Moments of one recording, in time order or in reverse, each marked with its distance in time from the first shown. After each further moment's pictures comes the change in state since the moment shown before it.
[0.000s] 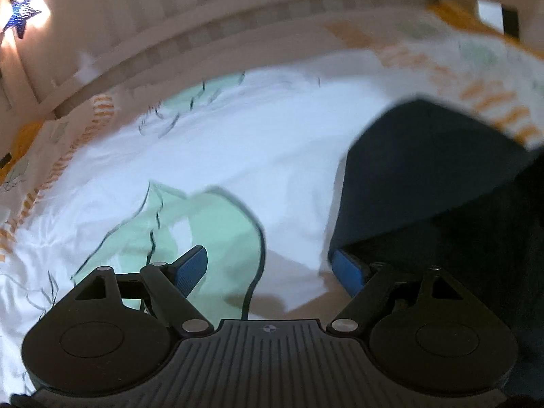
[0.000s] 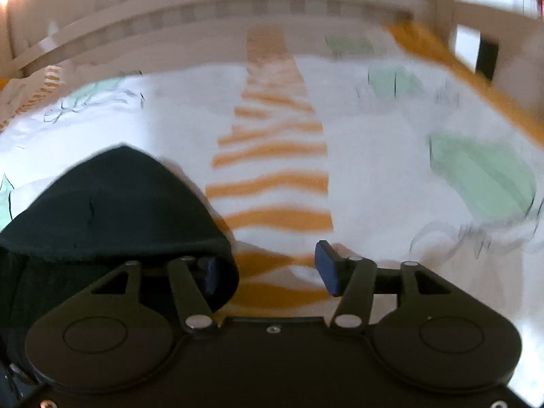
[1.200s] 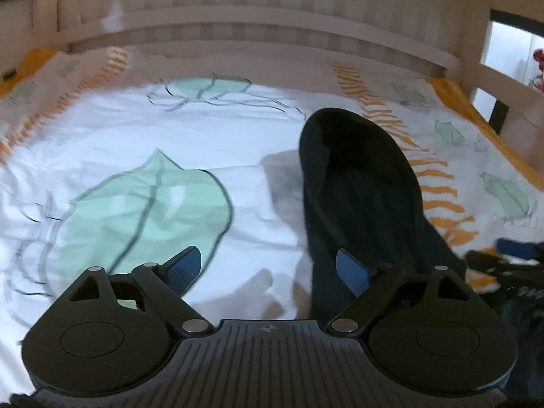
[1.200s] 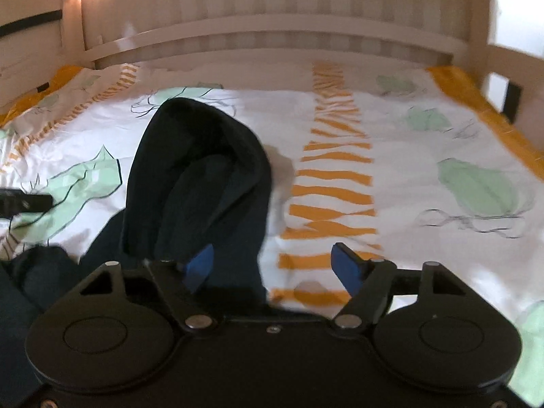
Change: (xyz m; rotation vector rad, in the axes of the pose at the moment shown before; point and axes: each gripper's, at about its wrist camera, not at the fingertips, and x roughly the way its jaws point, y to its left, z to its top) left arm -0.086 0.023 -0.004 -0.343 -0.031 -0.203; right arm -0.102 0.052 -0.038 -0.165 -0.109 0.139
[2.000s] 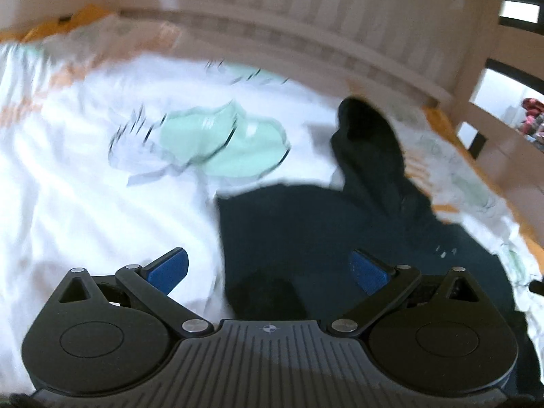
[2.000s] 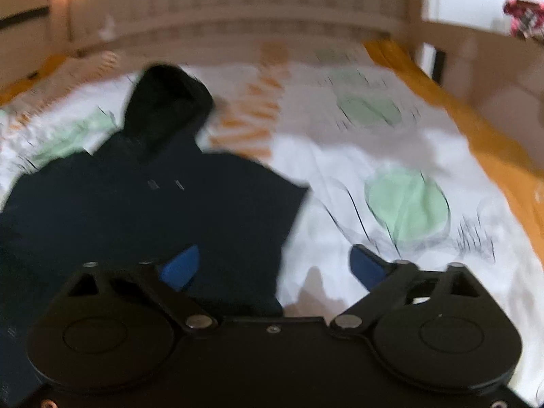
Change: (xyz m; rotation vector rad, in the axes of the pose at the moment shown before) left arm -0.152 0.094 -0.120 -0.138 -0.061 -0.073; right arm -0.189 -0.052 -0.114 0.012 0.005 -0.100
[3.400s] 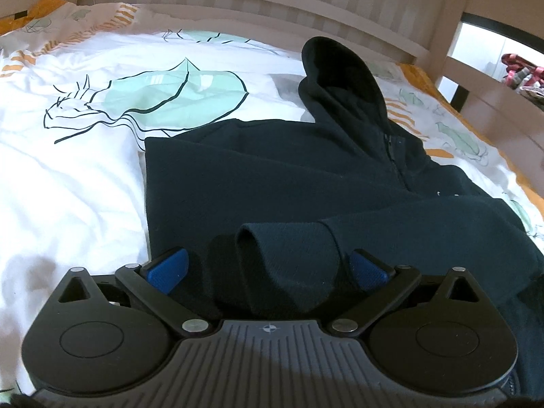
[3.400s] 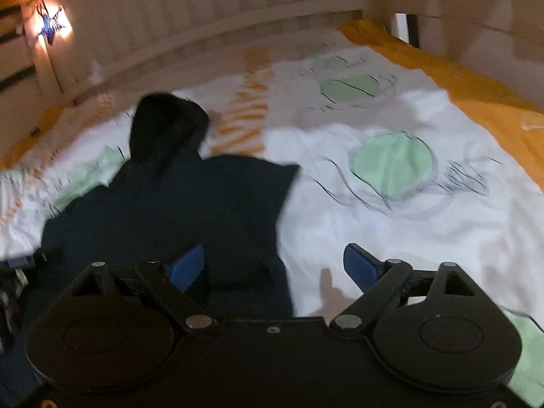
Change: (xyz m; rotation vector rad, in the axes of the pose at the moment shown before) left arm 0.063 -0.022 -0.048 0.077 0.095 -0.063; right arm -0.024 -0.028 -0.023 0.248 0.018 0.068
